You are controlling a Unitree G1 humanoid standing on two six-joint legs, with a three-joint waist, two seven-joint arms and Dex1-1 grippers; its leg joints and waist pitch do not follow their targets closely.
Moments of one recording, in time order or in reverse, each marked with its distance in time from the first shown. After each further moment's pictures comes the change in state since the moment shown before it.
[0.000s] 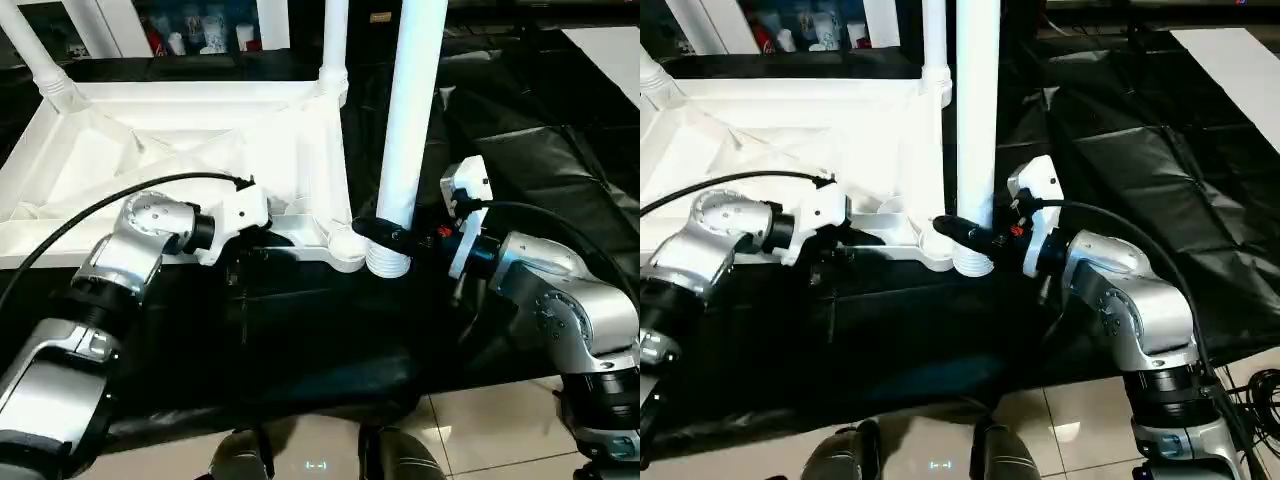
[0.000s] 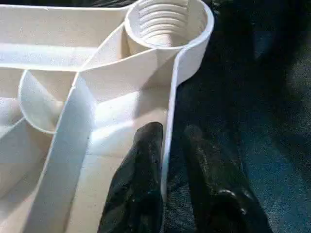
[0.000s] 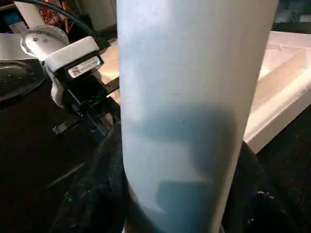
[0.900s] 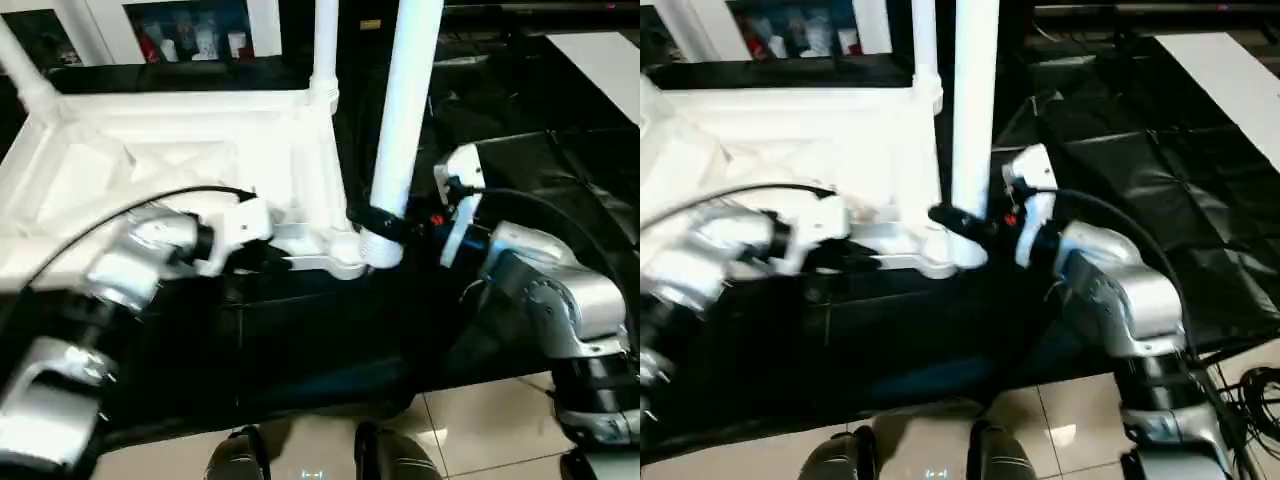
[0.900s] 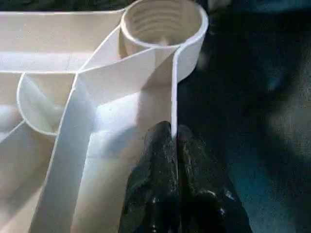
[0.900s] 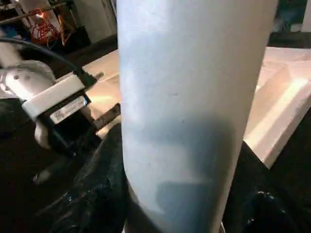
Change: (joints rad) left arm 0.135 -0.054 0.017 -0.248 0.018 0.213 0.126; right arm -0.081 0.071 0.000 0.125 -0.010 -0.008 -0.020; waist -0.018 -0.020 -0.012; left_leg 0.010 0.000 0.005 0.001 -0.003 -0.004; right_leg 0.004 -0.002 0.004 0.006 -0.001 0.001
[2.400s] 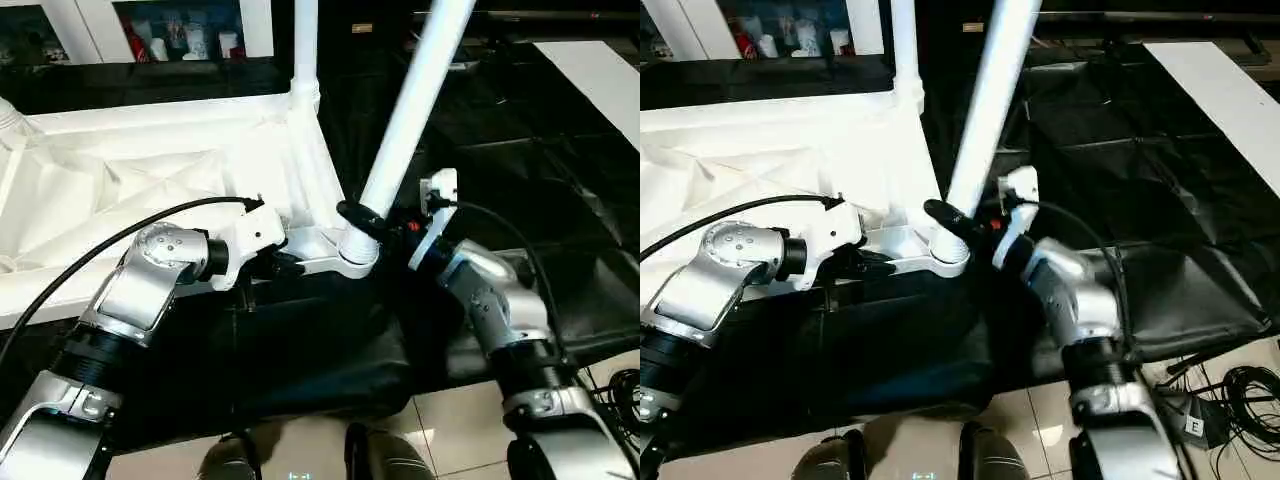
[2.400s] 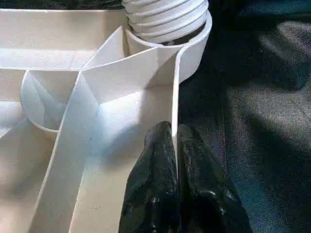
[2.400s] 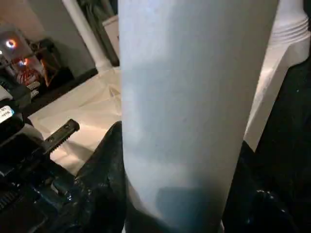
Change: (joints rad) left arm 0.083 0.029 0.009 -0.190 0.006 0.136 0.061; right arm -0.028 0.180 -0.065 0.437 -0.030 -0.388 0.054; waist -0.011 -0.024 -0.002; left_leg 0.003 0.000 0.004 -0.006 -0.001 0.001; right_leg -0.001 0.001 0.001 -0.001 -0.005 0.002
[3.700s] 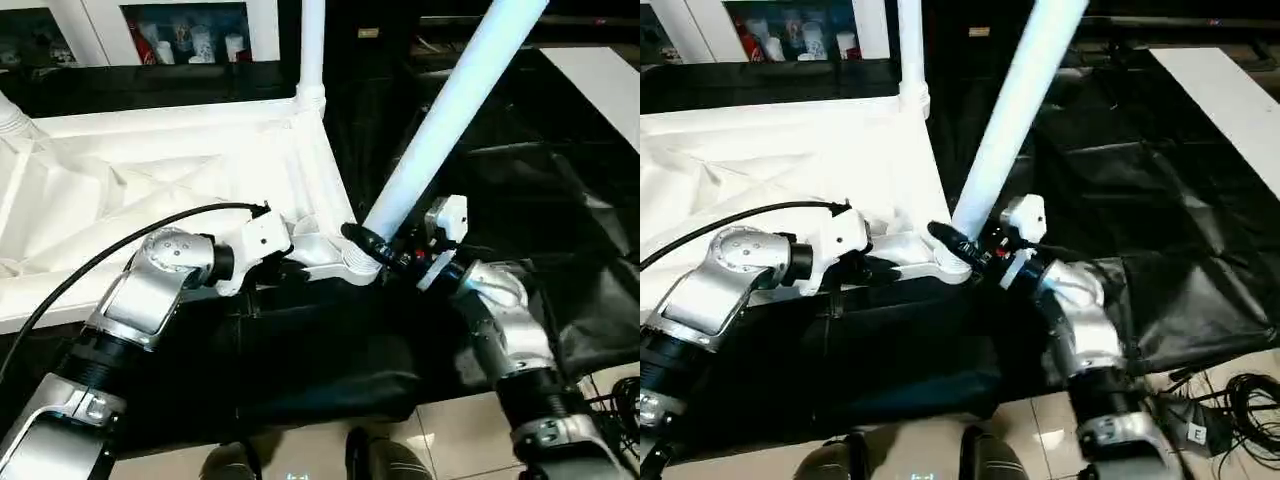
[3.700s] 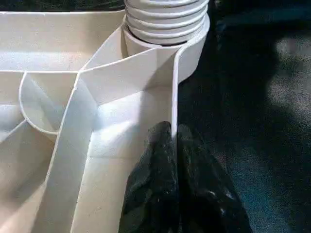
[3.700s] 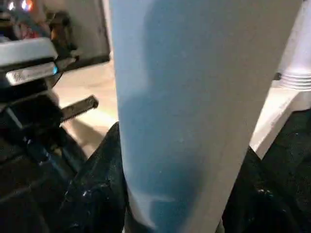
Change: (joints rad) left arm 0.017 -0.009 -0.023 -0.011 0.011 -0.026 0.000; right arm 0.098 -0.059 0.075 -0.018 -0.124 -0.293 0.123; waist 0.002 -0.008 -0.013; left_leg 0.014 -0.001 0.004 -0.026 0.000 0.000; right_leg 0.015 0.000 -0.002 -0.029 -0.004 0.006
